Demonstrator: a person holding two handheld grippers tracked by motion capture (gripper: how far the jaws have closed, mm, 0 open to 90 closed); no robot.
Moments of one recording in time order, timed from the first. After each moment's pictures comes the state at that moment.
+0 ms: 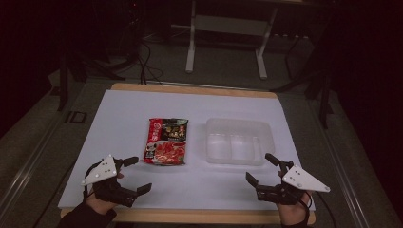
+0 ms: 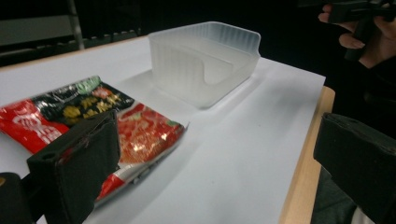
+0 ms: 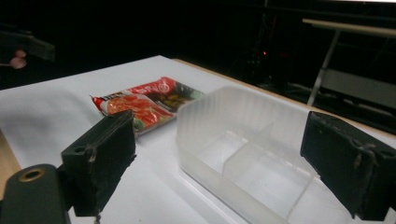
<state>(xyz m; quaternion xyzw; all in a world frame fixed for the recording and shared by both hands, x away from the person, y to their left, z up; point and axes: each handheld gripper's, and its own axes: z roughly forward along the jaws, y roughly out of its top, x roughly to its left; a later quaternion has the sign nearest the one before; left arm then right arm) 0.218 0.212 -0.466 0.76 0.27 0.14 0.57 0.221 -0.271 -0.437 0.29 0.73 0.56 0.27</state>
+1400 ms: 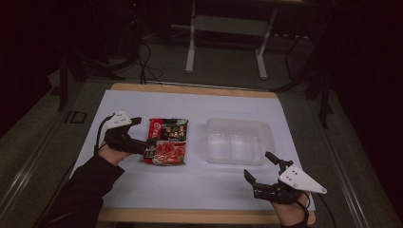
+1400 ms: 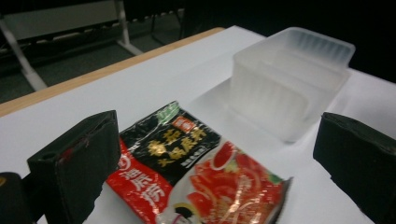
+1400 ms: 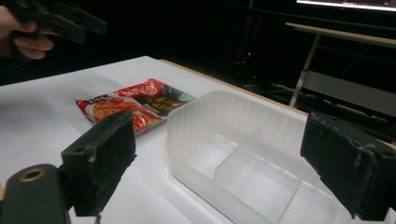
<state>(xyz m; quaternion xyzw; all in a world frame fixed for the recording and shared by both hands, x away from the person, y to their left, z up) 0.333 0.207 -0.434 0.77 0.33 0.18 0.51 0.219 -0.261 -0.432 0.30 0.72 0.55 0.30</state>
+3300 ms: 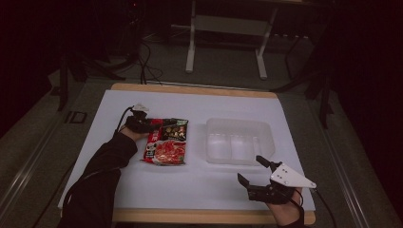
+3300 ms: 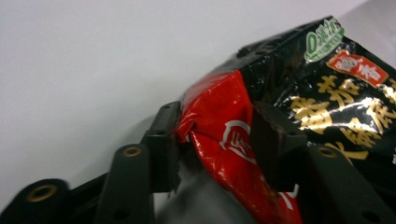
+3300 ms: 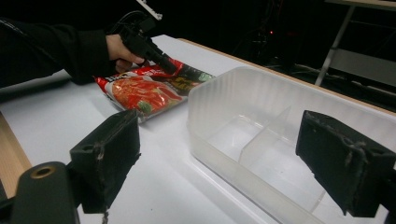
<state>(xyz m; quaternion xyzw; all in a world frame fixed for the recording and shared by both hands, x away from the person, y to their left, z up) 0.463 0.208 -0.538 0.81 0.42 0.12 0.39 0.225 -0.251 -0.444 0.30 0.75 0.53 0.25</state>
